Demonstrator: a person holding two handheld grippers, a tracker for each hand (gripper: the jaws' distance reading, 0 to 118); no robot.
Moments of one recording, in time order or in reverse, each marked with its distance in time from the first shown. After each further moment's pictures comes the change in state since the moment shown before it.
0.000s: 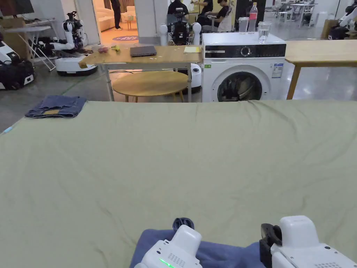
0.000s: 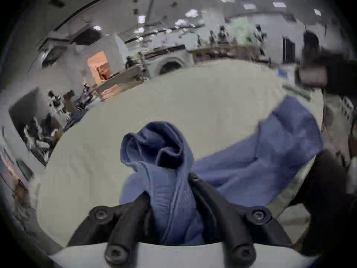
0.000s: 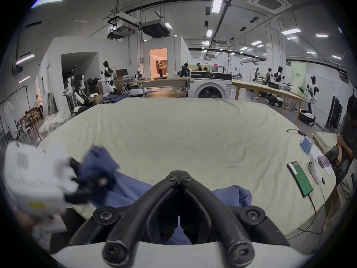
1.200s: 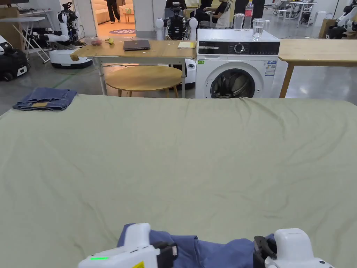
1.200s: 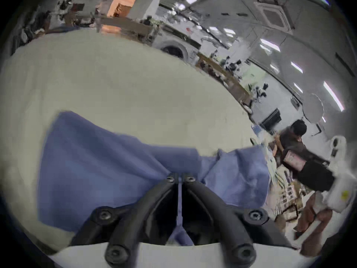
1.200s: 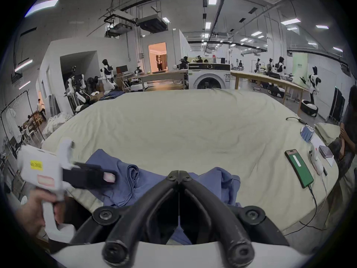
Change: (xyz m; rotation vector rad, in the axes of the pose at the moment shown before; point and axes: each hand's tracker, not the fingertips) left arm -0.067 -0.032 0.013 0.113 -0.412 0.734; right arm 0.030 -0.017 0.007 -0.058 0.026 -0.036
